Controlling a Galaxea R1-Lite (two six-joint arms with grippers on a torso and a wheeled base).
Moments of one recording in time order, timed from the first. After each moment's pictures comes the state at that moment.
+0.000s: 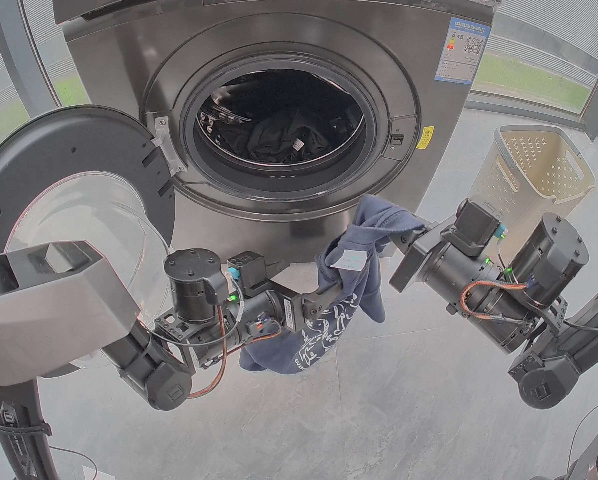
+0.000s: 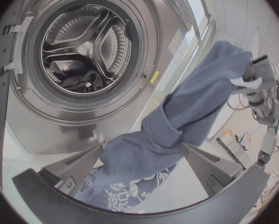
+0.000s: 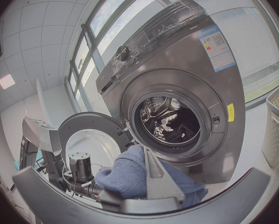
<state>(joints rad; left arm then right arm) -0.59 2.15 -0.78 -1.33 -0.19 -0.13 0.69 1.83 -0.62 -1.52 0.05 0.14</state>
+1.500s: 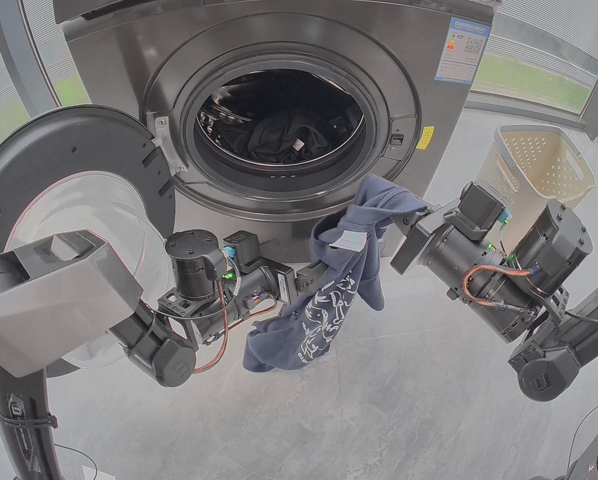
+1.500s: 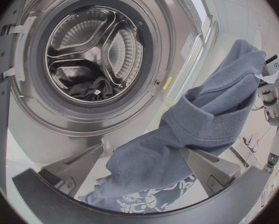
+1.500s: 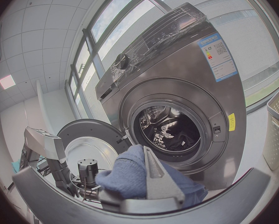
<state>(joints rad) -0.54 2.19 -0.91 -1.29 -0.17 -0.12 0.68 1.83 -0.67 -1.52 0.05 0.14</state>
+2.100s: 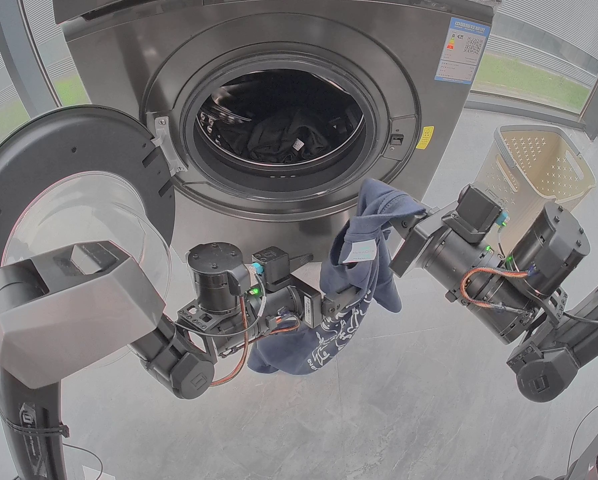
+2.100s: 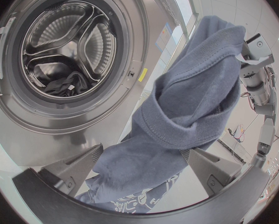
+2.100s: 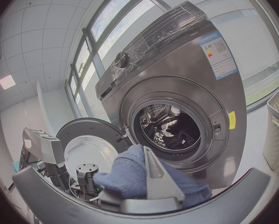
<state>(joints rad) -0.60 2.23 -0.93 -1.30 -0.28 -0.07 0.68 1.83 -0.67 -1.52 0.06 0.14</state>
